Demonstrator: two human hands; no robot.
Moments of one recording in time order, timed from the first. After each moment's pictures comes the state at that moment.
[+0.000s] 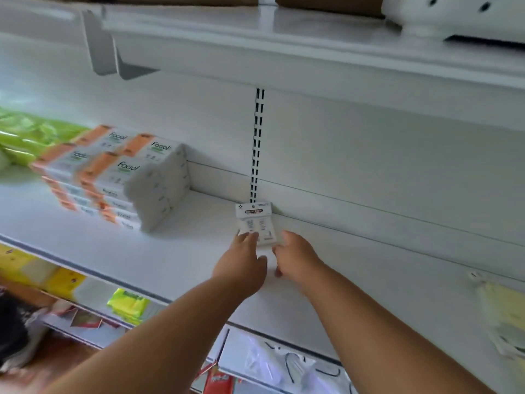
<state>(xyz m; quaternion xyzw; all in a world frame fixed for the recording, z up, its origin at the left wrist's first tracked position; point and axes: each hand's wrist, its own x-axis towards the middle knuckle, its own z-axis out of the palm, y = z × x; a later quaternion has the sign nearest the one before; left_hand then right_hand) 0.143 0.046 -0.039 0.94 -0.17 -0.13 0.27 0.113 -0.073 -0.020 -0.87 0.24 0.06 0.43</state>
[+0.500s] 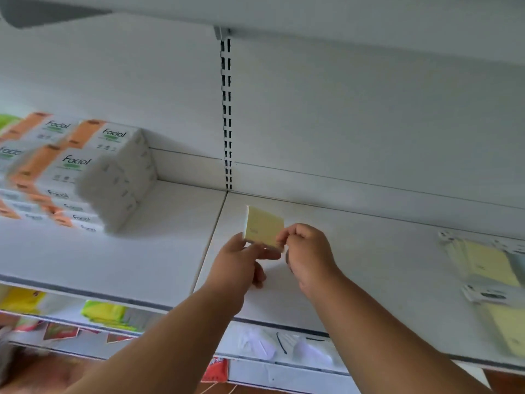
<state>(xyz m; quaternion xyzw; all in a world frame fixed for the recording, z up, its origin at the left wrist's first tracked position) 0.117 0.043 -0.024 0.69 -0.01 -0.31 0.66 0.079 -0.078 -0.027 -0.71 0.38 -0.12 0.58</state>
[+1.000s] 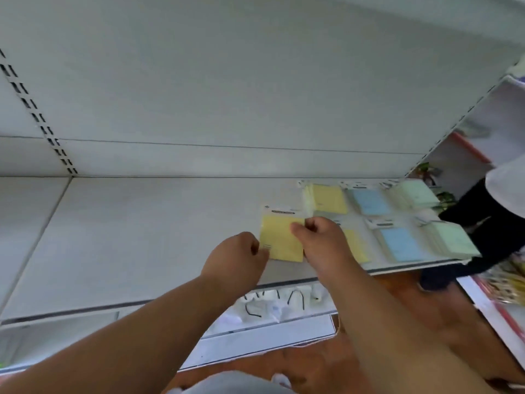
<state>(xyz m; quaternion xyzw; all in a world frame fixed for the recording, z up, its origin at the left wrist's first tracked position) -0.025 -0.114 -0.037 0.84 -0.34 -0.29 0.30 -0.134 -0.244 -0.018 -0.72 0.50 -0.18 0.44</state>
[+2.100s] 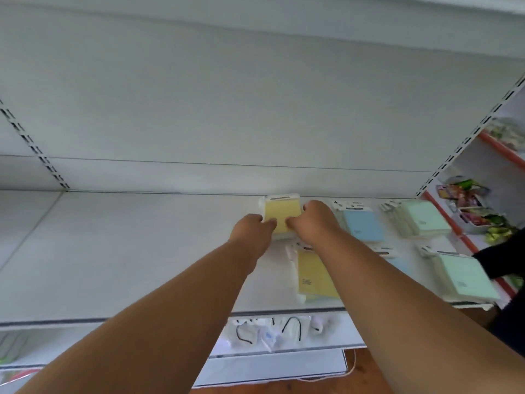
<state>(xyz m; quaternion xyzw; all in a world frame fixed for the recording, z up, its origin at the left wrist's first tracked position) -0.050 -0.263 -0.023 0.81 -0.12 -0.34 0.46 -0.114 -0.381 -0.008 -0.83 0.48 -0.02 0.29</state>
